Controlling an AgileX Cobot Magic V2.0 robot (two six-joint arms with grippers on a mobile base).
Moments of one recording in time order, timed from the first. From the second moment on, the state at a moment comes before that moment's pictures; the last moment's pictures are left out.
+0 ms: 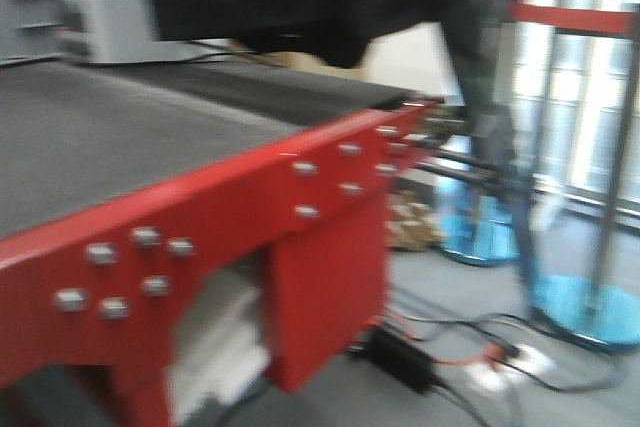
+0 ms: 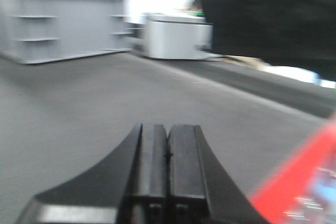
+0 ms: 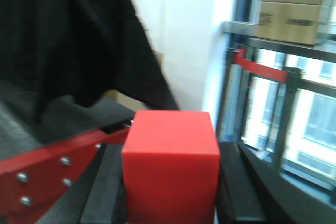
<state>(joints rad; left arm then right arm) 0.02 -0.01 0.03 -0.10 -0.04 0.05 0.00 0.25 -0.29 -0.14 0.03 0.13</state>
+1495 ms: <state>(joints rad) 0.02 -0.01 0.03 -0.10 -0.04 0.05 0.00 0.25 -0.29 -0.14 0.03 0.13</state>
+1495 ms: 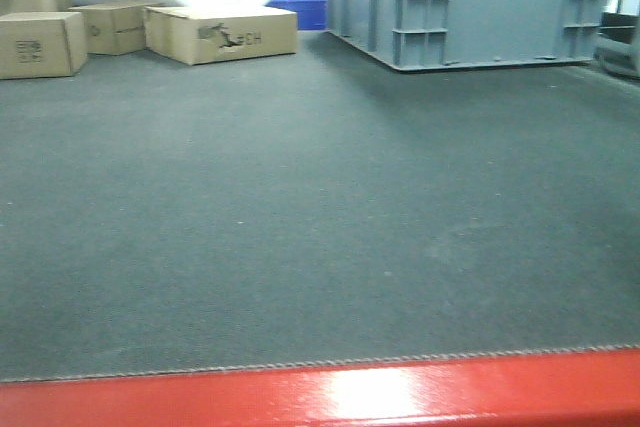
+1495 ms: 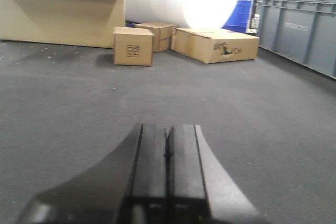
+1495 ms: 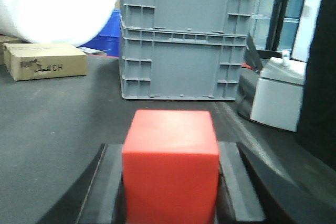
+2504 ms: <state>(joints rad) 0.02 -0.01 0.03 -0.10 -0.04 0.05 0.00 0.25 -0.29 -0.14 0.03 0.13</state>
